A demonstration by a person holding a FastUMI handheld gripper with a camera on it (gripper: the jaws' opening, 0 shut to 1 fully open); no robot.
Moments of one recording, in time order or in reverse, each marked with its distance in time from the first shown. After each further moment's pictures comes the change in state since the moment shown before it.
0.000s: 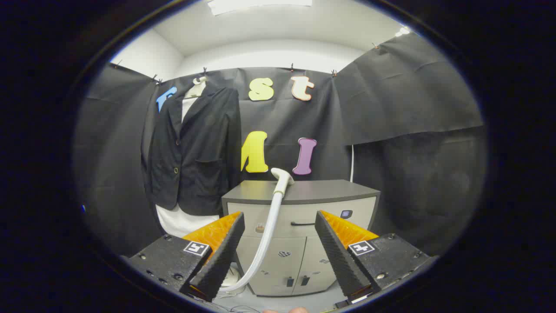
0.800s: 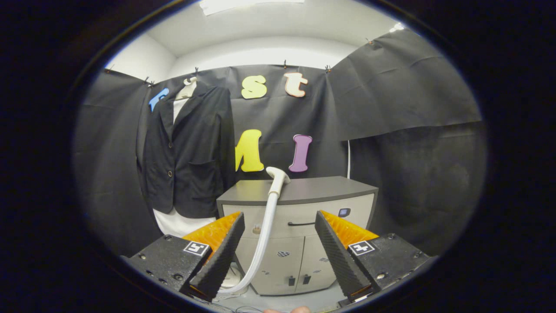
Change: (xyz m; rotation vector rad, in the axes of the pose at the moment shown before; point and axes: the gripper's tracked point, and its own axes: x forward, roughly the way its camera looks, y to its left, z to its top) arm 0.010 -0.003 0.006 0.023 0.036 -0.028
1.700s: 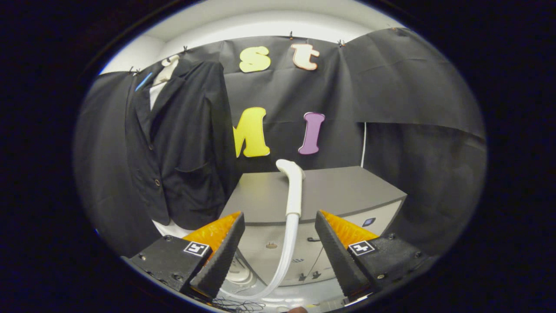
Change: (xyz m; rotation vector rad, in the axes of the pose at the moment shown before) arm 0.147 0.044 0.050 -0.017 0.272 0.008
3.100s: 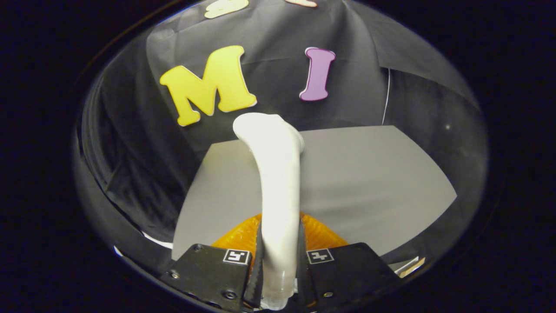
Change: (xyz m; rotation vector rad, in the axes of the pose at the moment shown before) arm 0.163 0.003 -0.005 0.089 0.348 0.018
